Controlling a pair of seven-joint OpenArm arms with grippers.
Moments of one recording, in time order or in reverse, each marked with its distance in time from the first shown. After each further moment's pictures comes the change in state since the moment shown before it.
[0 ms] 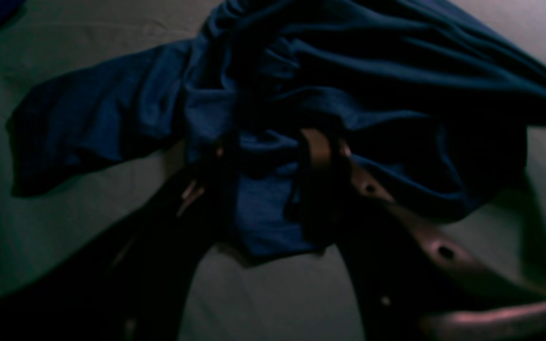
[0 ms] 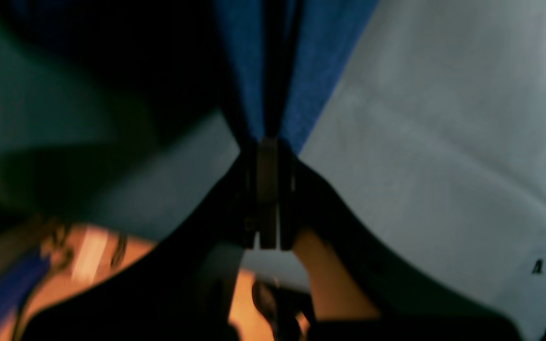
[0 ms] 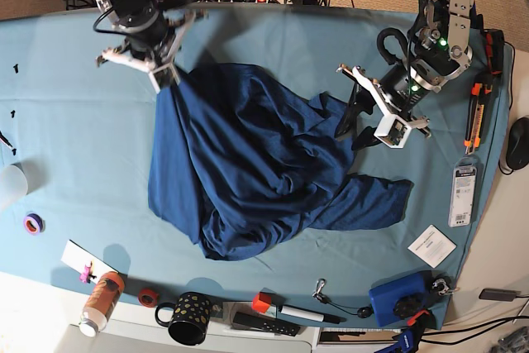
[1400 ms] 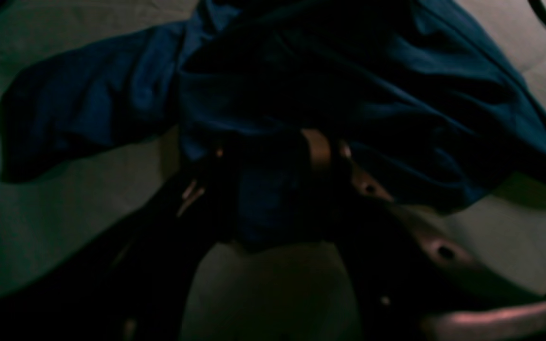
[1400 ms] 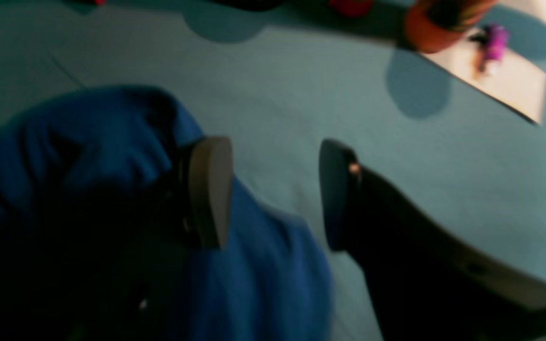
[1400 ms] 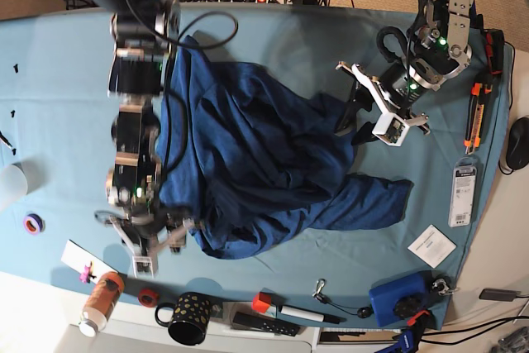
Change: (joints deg) left arm 0.2 0.1 0.0 -0.1 -0.2 0.0 2.3; right arm 59.1 -7.9 5.7 -61.5 3.3 -8.5 24.9
